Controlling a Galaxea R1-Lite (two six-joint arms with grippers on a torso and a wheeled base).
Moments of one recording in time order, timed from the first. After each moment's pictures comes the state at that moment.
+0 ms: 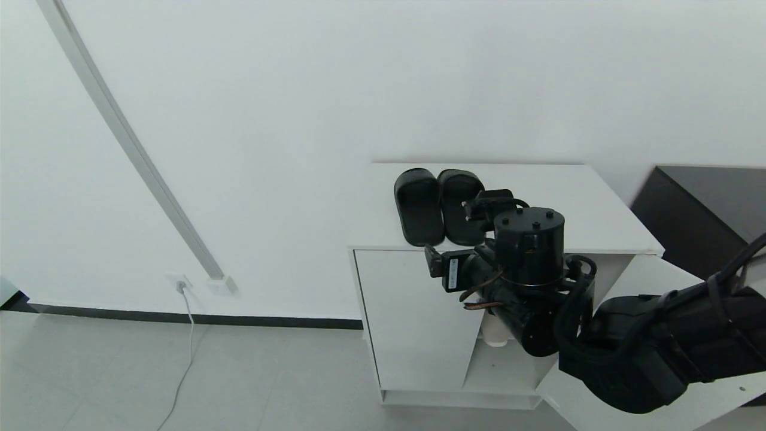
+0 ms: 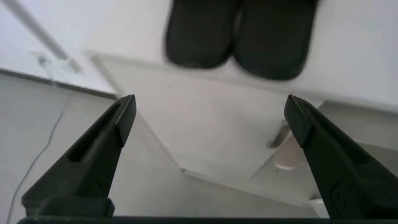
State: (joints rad) left arm 0.00 0.00 0.00 0.00 -0.01 0.01; right arm 0.83 1.92 -1.00 -0.76 -0.55 0.16
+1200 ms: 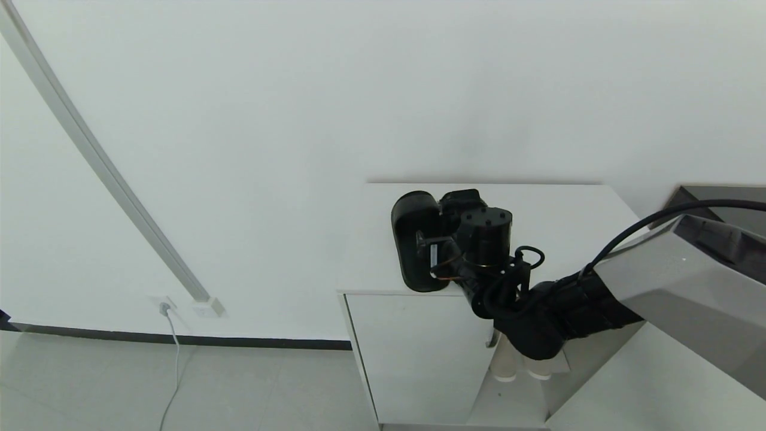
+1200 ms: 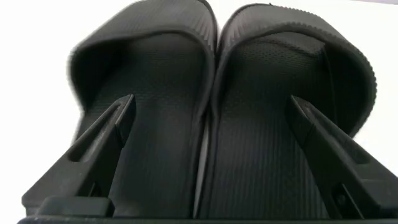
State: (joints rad) left arm 0.00 0.00 0.00 0.00 -0.01 0.01; right arm 0.72 2.21 -1.28 -0.87 -0.54 0.04
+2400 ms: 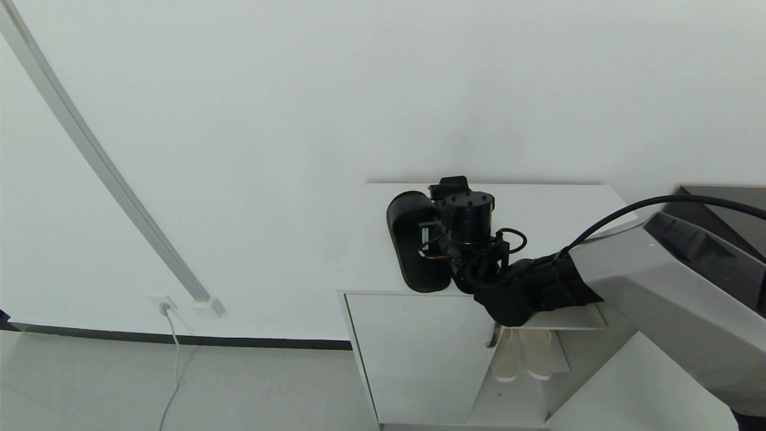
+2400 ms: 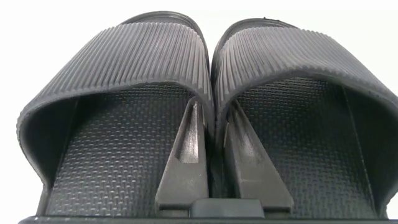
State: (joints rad) left arm 0.00 0.00 0.00 0.00 -0.01 0.01; right arm 0.69 2.31 -1.54 -0.72 -0.54 0.04
